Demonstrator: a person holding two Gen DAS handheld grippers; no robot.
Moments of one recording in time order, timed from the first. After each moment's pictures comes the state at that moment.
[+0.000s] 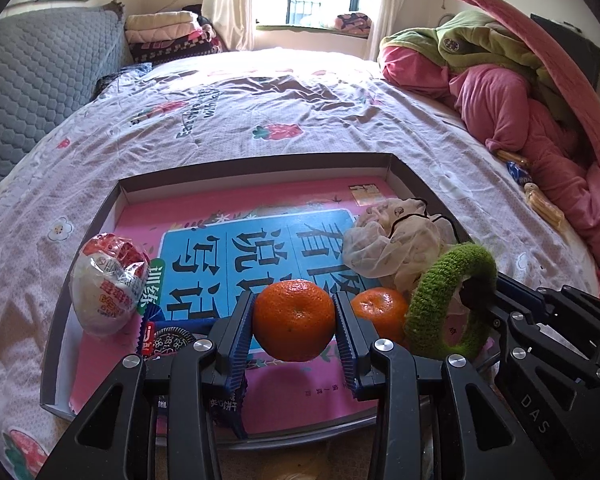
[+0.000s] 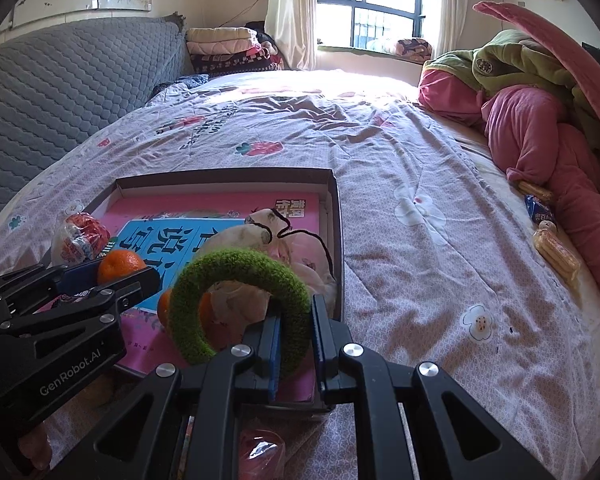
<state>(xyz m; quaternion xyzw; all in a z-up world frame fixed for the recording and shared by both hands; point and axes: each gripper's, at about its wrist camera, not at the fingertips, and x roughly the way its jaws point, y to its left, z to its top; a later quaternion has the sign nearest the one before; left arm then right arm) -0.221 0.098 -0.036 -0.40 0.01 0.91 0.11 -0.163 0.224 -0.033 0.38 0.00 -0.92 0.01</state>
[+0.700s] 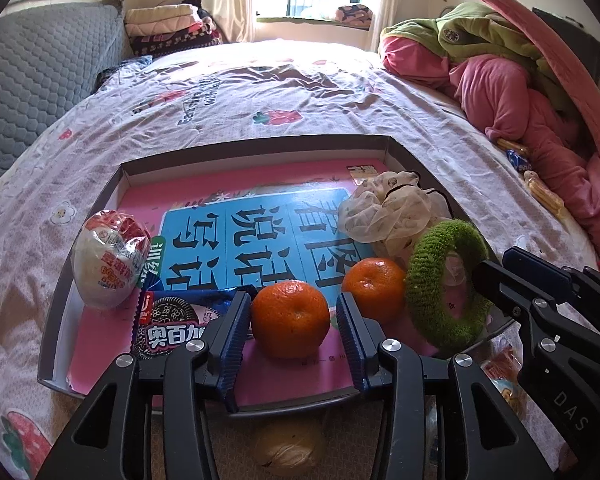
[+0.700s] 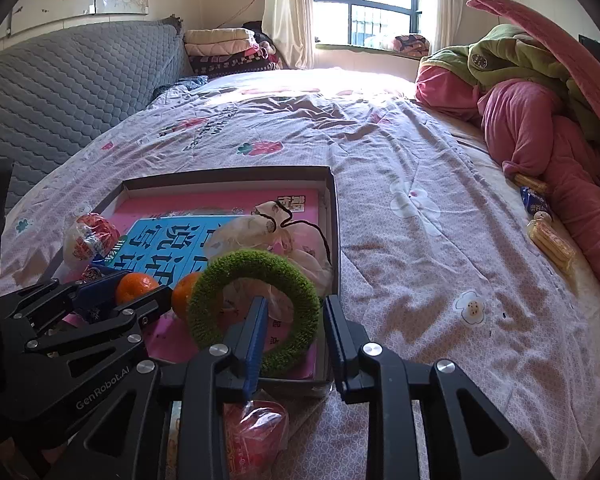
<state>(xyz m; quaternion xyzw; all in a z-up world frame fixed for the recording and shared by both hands) -0.207 0.098 -0.041 -0.42 0.02 0.90 0.11 -0.150 0.227 -0.022 0.38 -0.01 -0.92 0.01</state>
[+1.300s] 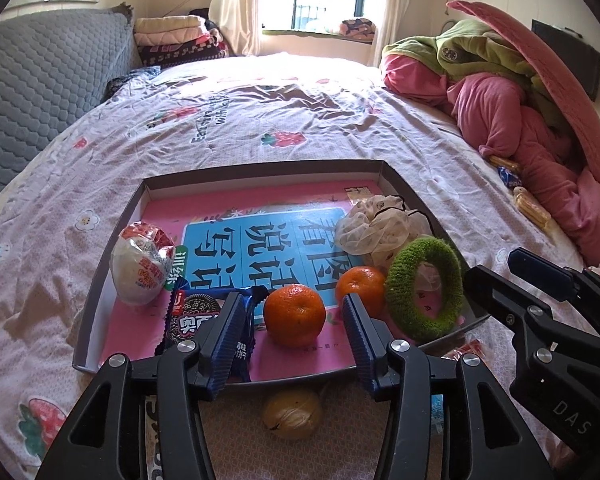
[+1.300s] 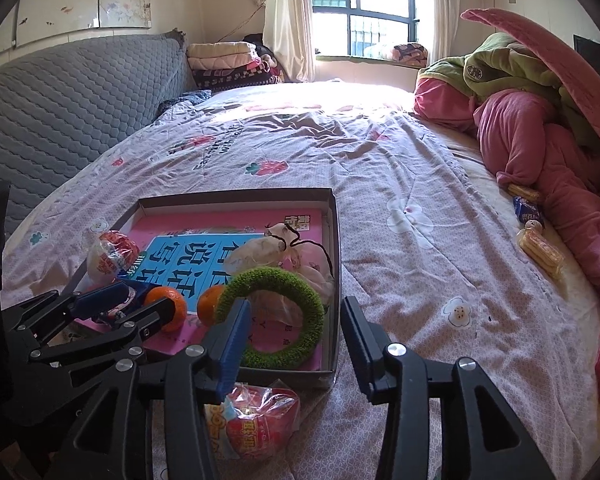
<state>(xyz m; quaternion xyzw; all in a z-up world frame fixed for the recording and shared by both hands) -0.181 0.088 -0.009 -0.39 0.01 0.91 0.10 -0.131 0.224 0.005 0.36 -0.02 -0.93 0.01</state>
